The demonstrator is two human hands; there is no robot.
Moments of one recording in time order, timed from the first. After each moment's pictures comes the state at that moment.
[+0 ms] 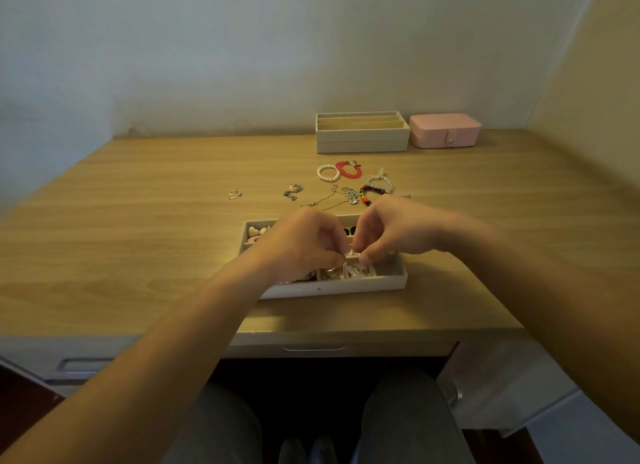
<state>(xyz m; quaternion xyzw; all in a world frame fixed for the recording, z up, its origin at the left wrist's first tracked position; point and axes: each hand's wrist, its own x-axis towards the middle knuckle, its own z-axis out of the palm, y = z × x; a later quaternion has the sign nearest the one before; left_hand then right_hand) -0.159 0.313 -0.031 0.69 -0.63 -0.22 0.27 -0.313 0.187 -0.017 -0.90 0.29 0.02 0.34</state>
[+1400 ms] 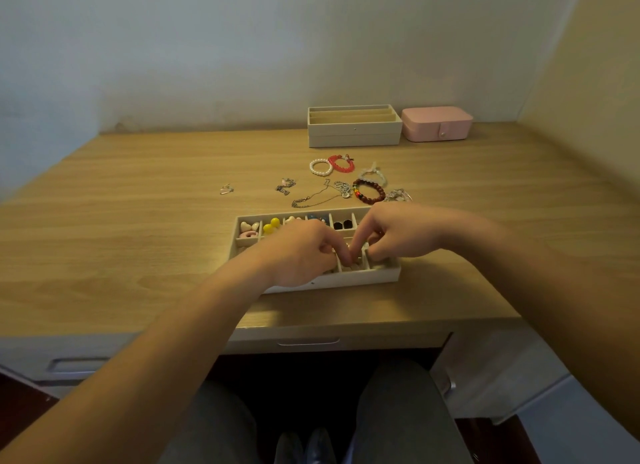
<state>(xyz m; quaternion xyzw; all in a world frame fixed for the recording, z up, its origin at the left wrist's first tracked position) -0.170 0.315 -0.034 0.71 -0.65 -0.21 0.16 -0.323 0.198 -0.011 -0.94 0.24 0.10 0.23</state>
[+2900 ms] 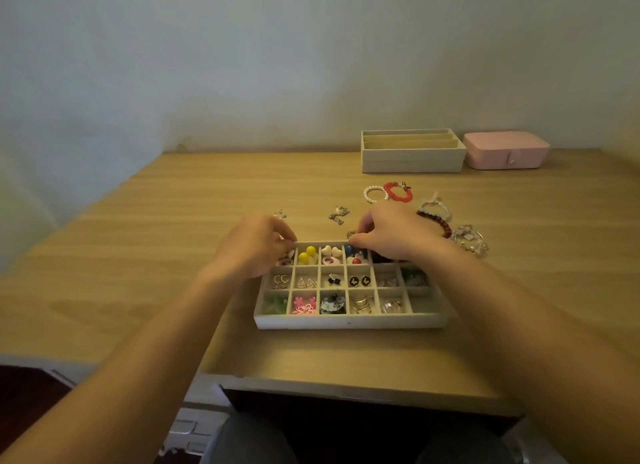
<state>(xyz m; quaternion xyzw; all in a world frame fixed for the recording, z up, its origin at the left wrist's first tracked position) -0.022 0.313 -0.051 0.85 -0.48 -0.05 0.21 -0.206 0.170 -0.038 -0.92 0.33 -0.09 0.19</state>
